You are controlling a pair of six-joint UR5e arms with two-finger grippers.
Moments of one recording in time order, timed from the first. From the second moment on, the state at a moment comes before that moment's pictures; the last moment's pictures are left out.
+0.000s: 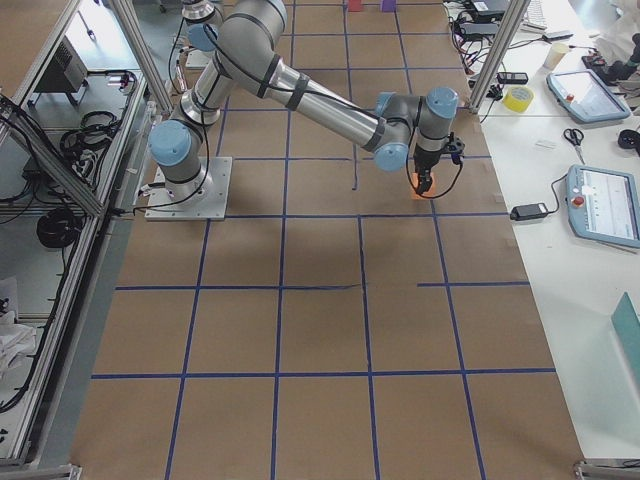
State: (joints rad) left arm -1.55 -1.49 -1.60 -1.43 1.57 -0.05; right arm 1.37 -0.94 1.36 -2.07 -1.63 -0.18
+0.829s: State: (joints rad) left arm -1.55 -1.49 -1.60 -1.43 1.57 -0.04; right arm 1.79 -0.95 1.35 -2.07 -1.59 0.34
